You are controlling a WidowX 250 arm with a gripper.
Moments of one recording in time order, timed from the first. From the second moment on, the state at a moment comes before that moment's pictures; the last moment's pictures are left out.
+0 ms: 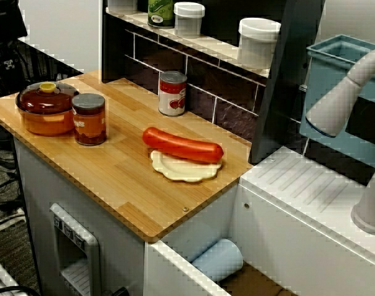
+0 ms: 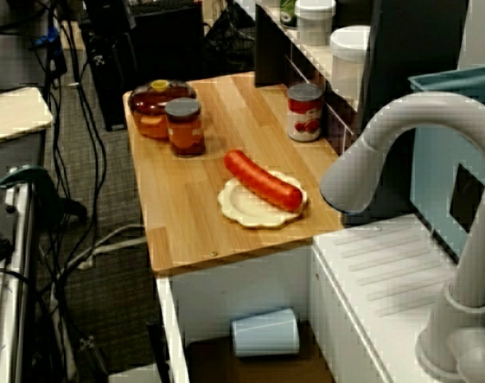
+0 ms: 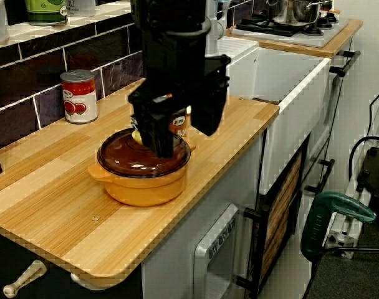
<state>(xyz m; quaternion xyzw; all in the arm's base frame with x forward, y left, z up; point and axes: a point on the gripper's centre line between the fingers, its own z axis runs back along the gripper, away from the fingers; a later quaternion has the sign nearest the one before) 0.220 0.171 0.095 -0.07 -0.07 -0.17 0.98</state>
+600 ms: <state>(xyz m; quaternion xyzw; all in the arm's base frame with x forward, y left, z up) 0.213 0.176 0.086 -0.06 -0.06 -0.18 0.98</state>
